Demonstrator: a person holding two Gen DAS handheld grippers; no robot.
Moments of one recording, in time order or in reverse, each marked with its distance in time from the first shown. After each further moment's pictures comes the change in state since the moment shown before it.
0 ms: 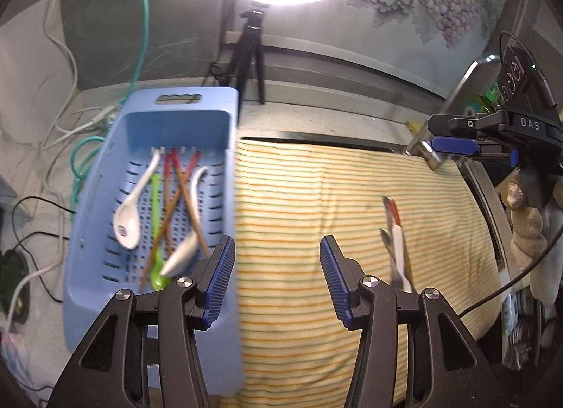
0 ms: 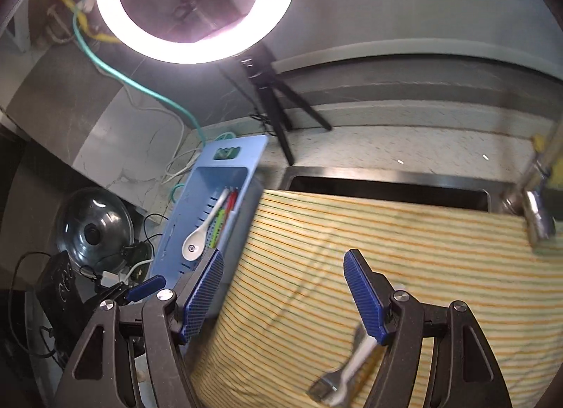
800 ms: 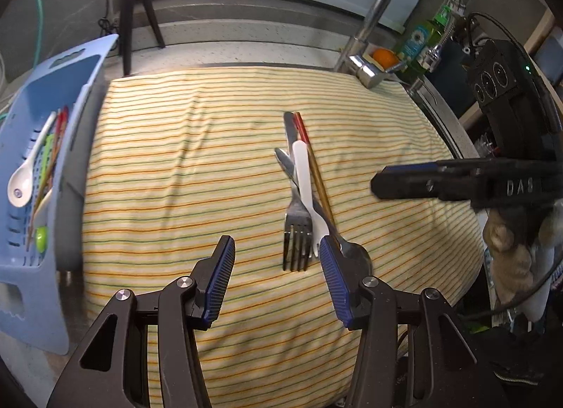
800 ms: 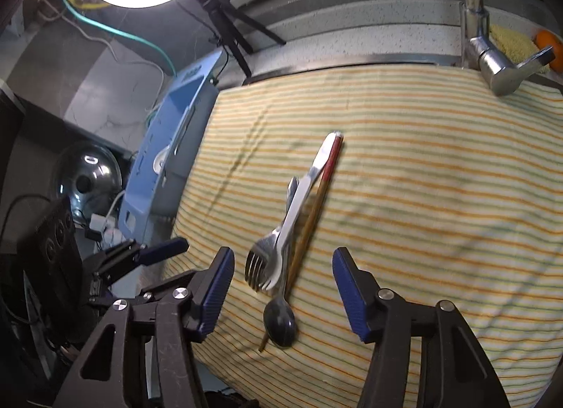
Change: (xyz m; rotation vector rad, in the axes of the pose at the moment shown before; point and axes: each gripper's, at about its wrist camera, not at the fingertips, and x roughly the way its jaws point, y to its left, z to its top) left arm 0.053 -0.106 -0.054 0.122 0.159 -0.140; right arm 0.005 -0.060 -0.121 0.014 0.169 0.008
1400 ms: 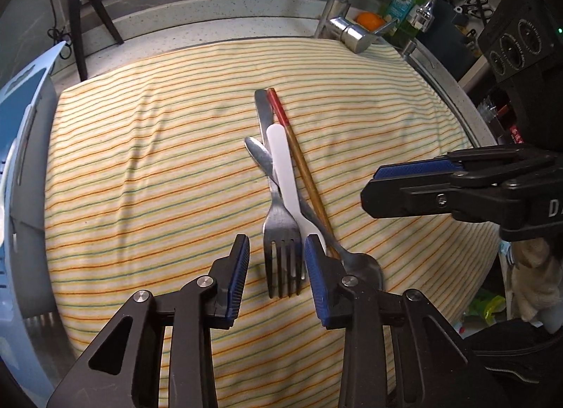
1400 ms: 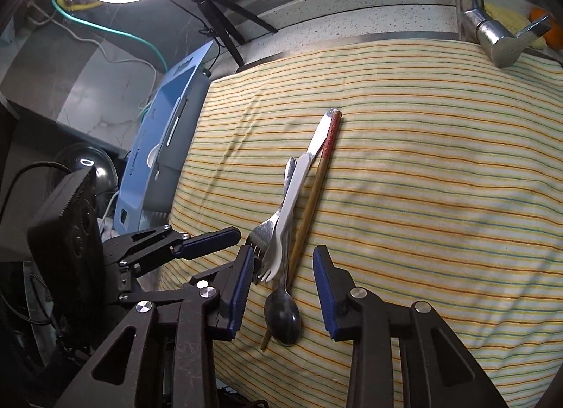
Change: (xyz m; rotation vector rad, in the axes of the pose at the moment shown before) left arm 0.046 -0.017 0.013 0.117 0.090 0.008; right arm 0.006 -0.009 -0.005 0.066 0.002 0.009
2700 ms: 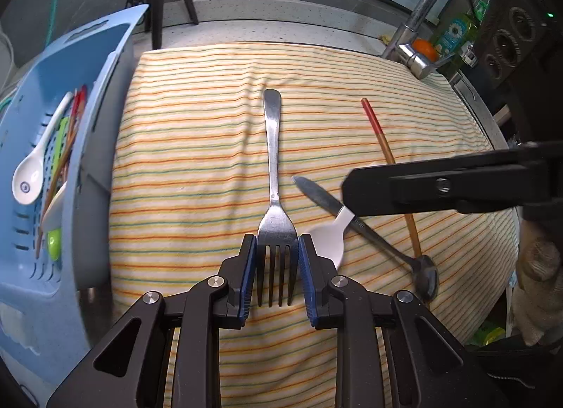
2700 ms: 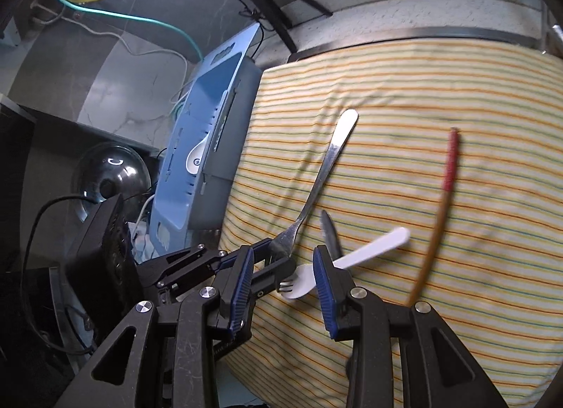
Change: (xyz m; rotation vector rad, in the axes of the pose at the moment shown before) left arm -0.019 0.069 -0.025 -0.150 -0.040 0.071; right arm 0.063 0.060 0.033 0.015 0.084 0.165
